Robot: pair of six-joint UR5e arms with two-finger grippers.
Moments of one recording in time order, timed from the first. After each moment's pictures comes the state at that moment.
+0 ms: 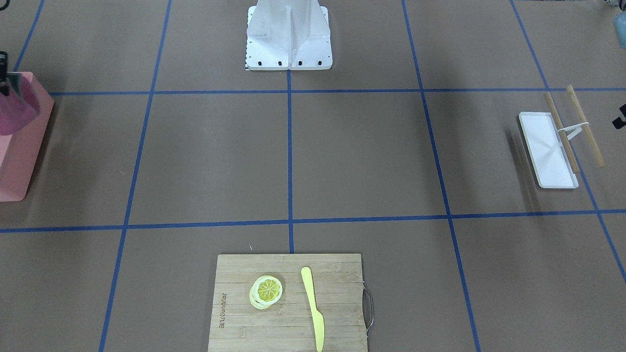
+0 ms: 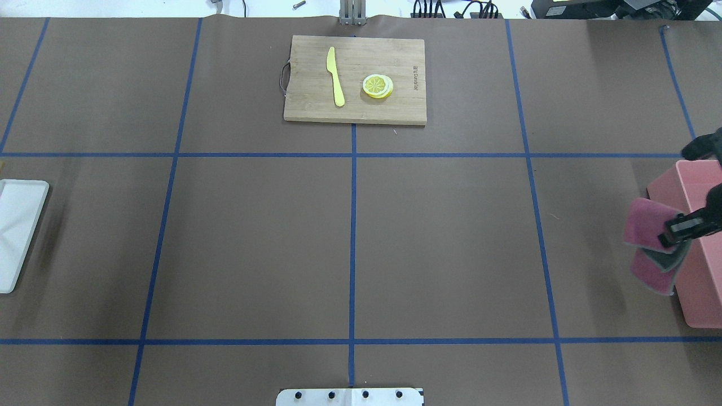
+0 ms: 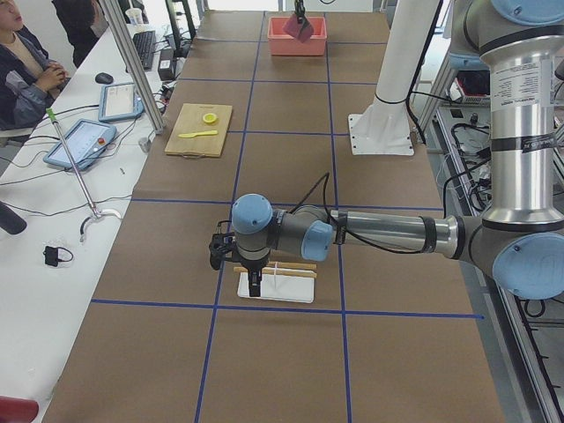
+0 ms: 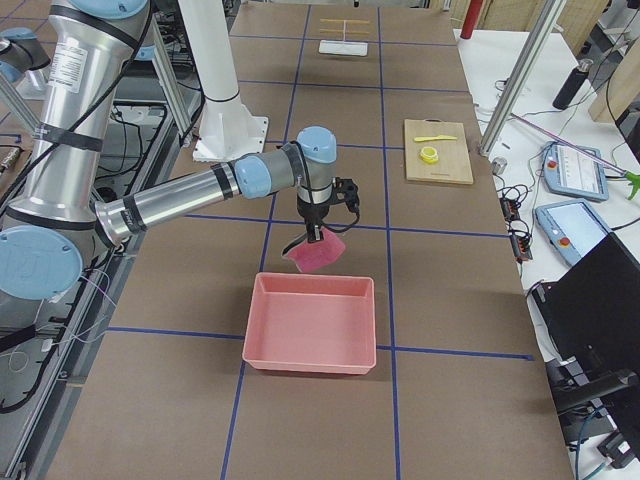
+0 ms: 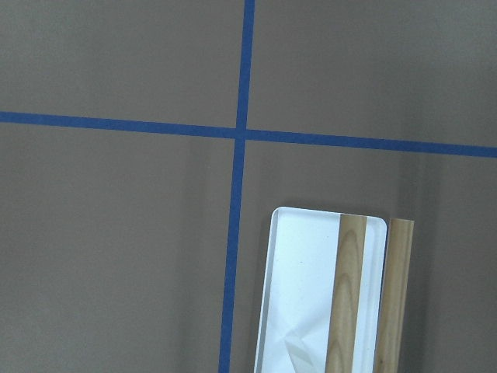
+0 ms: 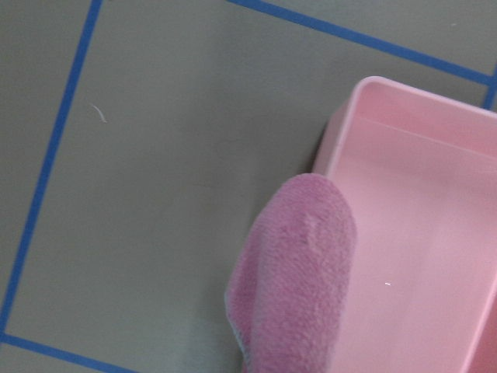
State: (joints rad) left arm -1.46 -1.45 -1.73 -1.75 -2.37 -0.30; right arm 1.26 -1.82 2.20 -1.73 2.27 0.07
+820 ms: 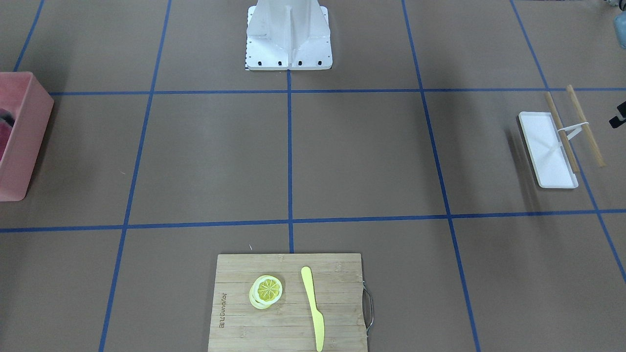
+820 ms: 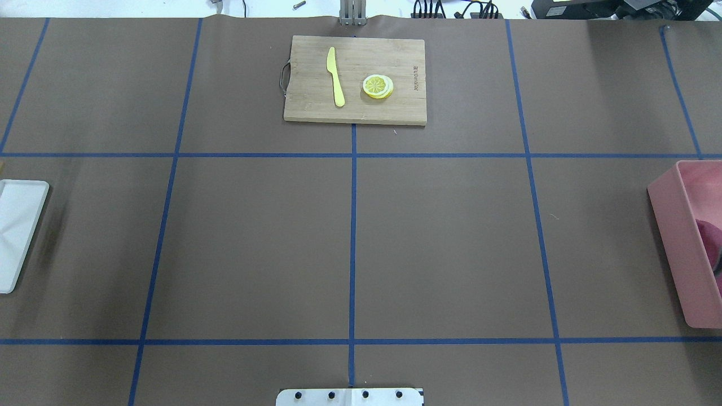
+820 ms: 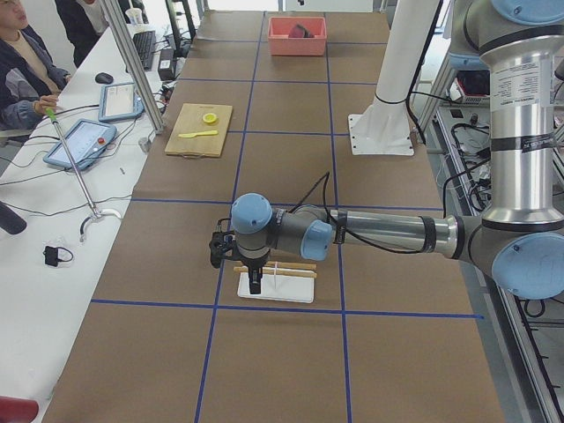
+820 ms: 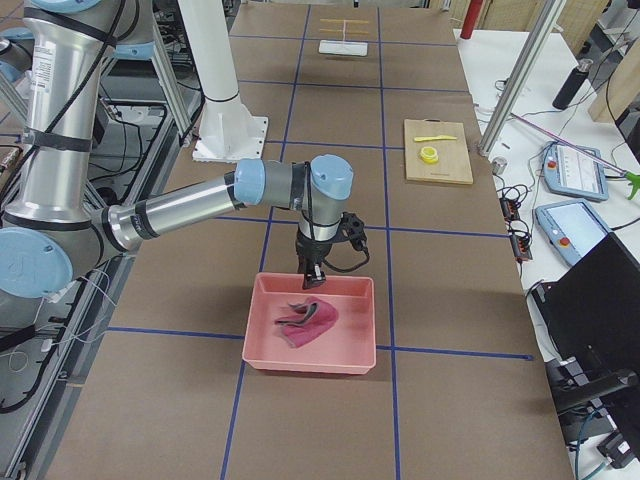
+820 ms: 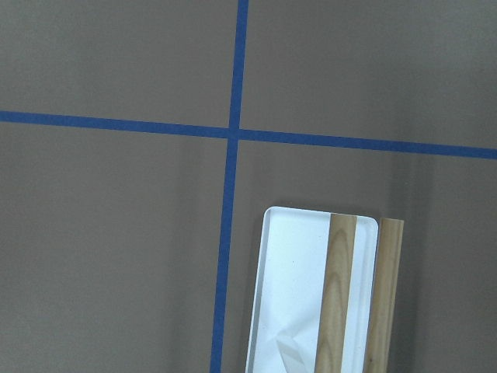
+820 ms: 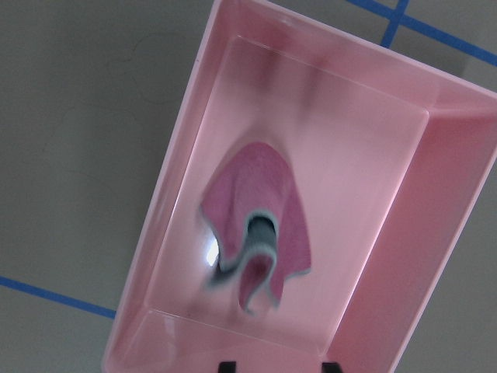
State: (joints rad) left arm -1.46 -1.46 -1.73 -1.75 -2.41 -0.30; right arm 1.44 -1.77 2.10 -2.01 2.23 -0.31
